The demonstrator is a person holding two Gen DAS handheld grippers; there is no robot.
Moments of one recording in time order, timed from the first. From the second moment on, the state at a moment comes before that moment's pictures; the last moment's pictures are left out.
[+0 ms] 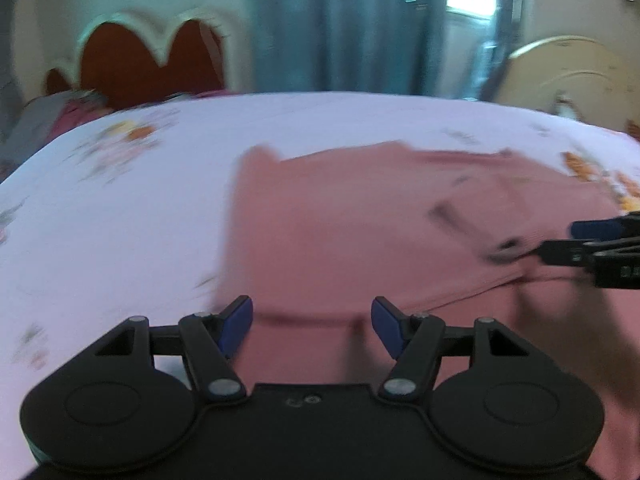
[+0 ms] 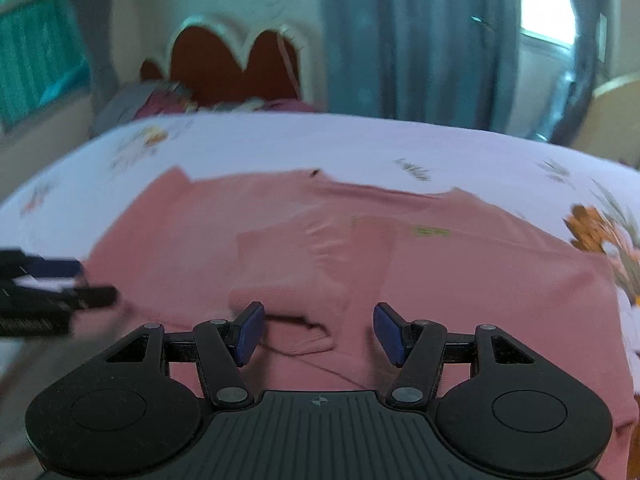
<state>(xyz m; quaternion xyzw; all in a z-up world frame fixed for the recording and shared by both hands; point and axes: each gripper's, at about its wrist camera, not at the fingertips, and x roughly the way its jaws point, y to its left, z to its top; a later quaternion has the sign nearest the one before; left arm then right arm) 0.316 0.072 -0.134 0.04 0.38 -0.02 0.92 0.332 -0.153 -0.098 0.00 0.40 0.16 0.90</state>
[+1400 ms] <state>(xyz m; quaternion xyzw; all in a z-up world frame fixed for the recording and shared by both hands) 0.322 0.098 -0.134 0.03 0.39 0.00 0.92 0.340 -0.299 -0.098 0.20 0.40 -0.01 0.90</state>
